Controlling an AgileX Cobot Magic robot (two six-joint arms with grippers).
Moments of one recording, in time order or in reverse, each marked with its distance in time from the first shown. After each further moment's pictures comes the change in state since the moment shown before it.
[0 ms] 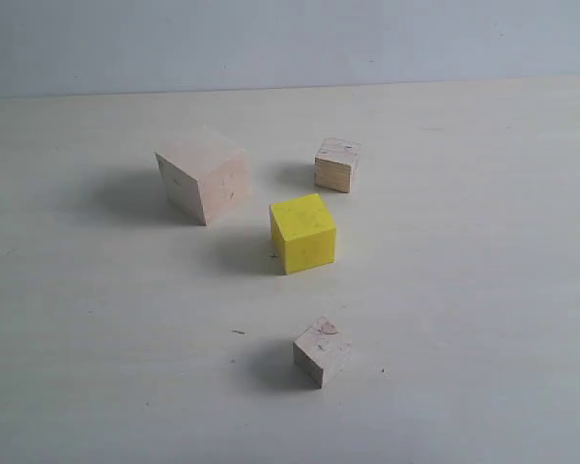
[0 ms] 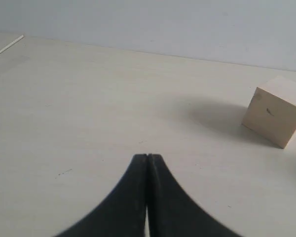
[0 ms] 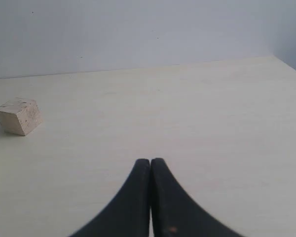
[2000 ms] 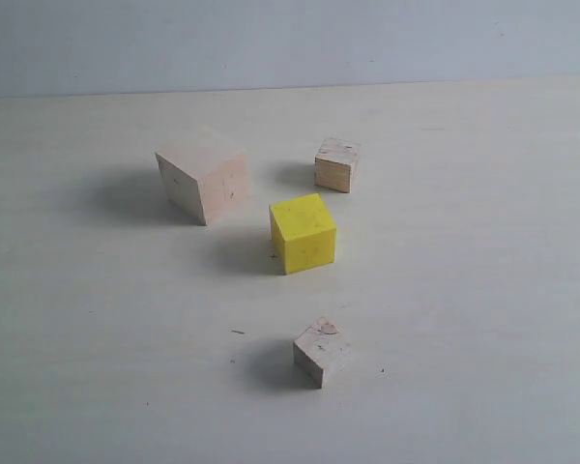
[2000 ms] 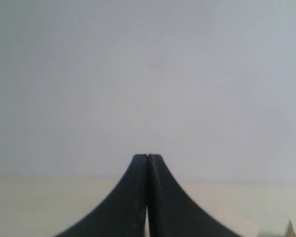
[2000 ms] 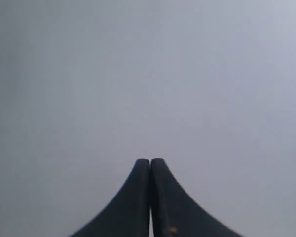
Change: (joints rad) left arm -0.131 0.311 -0.419 0.007 -0.179 0.007; right arm 0.000 0.000 0.000 0.000 -0.682 0.000
